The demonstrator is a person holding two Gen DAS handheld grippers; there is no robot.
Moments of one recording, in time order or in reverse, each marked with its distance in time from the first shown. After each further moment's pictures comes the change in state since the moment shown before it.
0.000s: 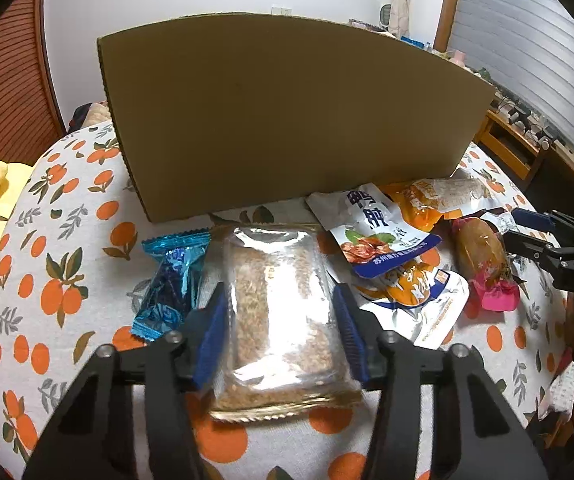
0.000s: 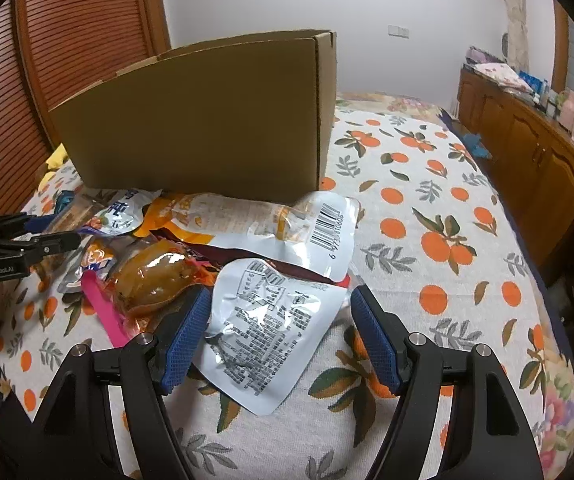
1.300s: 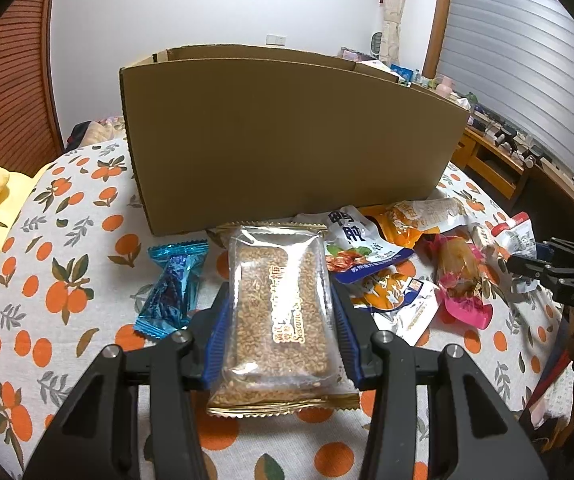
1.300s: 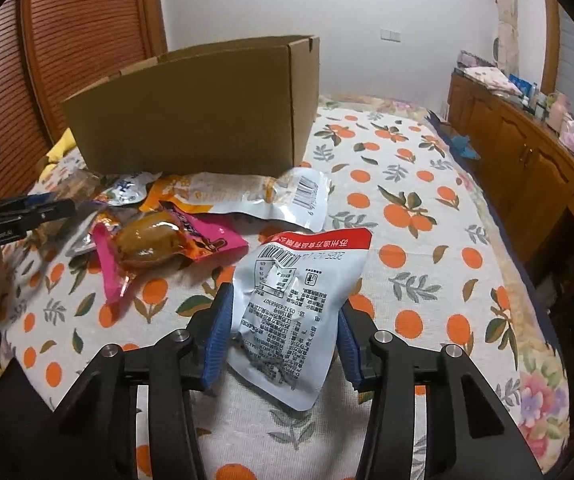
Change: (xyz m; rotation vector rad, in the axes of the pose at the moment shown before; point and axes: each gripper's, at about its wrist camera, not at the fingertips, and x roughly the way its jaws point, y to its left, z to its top) left arm -0.021 0.003 -0.010 -0.005 -0.112 -0.040; right arm -0.036 -0.006 -0.025 -0.013 -0.031 -0.019
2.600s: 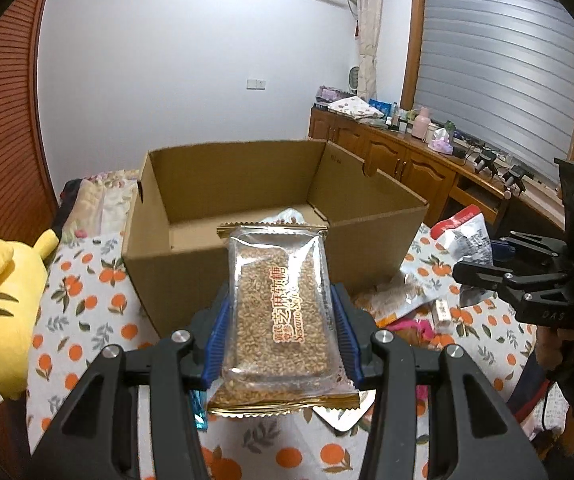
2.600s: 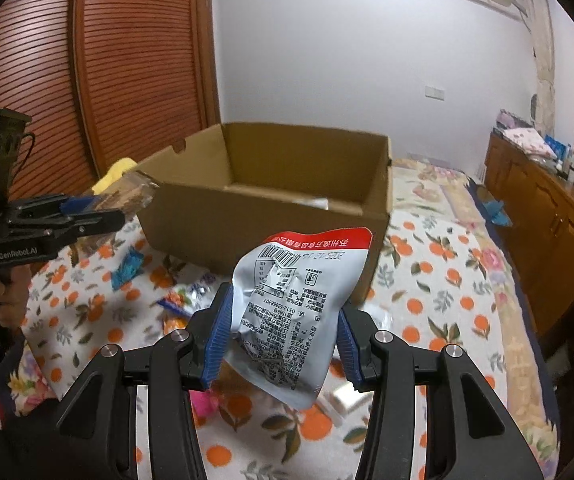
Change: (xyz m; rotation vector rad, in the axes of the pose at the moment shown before) left arm -0.054 -0.022 0.080 0.067 -0.141 -0.033; right arm -0.026 0.050 0.091 -0.120 -0.164 0.114
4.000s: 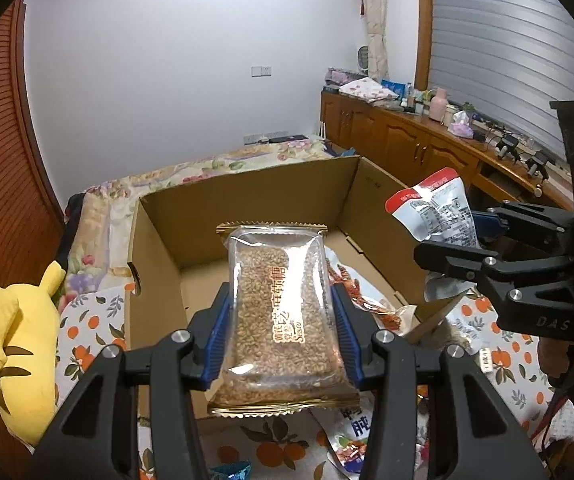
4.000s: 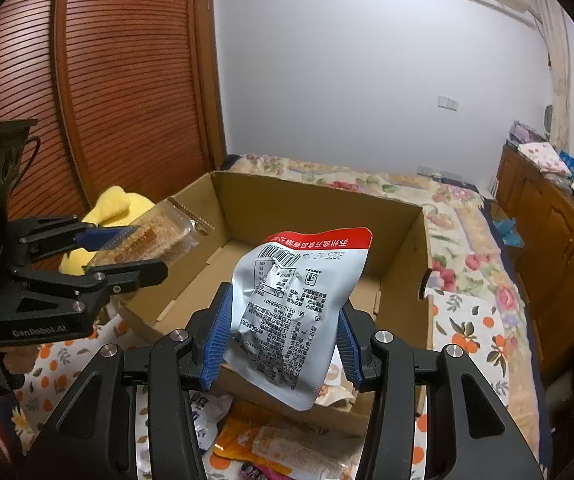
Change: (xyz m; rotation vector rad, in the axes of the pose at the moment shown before) left arm 0.069 0.014 0.075 0.058 0.085 0.072; right arm 0.077 -0.004 0.095 -0.003 0.013 0.011
